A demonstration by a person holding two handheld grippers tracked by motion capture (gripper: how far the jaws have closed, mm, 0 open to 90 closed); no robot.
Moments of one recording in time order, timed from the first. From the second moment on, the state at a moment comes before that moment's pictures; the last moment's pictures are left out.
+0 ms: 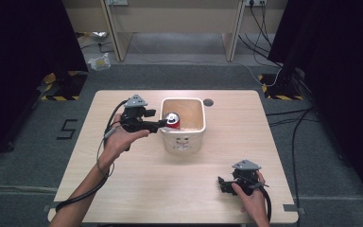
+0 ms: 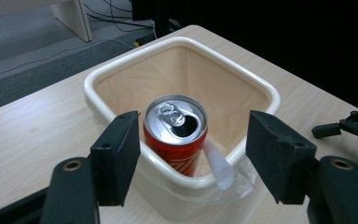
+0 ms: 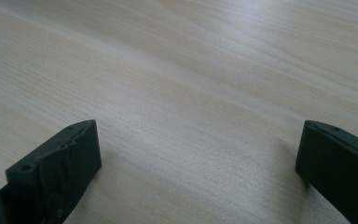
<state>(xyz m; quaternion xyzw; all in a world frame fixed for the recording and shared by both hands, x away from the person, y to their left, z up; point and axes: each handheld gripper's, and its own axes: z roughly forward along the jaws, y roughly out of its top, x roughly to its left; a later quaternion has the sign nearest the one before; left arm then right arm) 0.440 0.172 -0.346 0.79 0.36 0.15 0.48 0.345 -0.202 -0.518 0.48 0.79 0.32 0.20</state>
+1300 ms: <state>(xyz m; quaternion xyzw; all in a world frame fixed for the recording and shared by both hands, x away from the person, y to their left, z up) 0.442 0.245 -0.384 0.76 0.42 0.18 0.47 0.345 -0.202 -0.518 0.48 0.79 0.32 0.20</state>
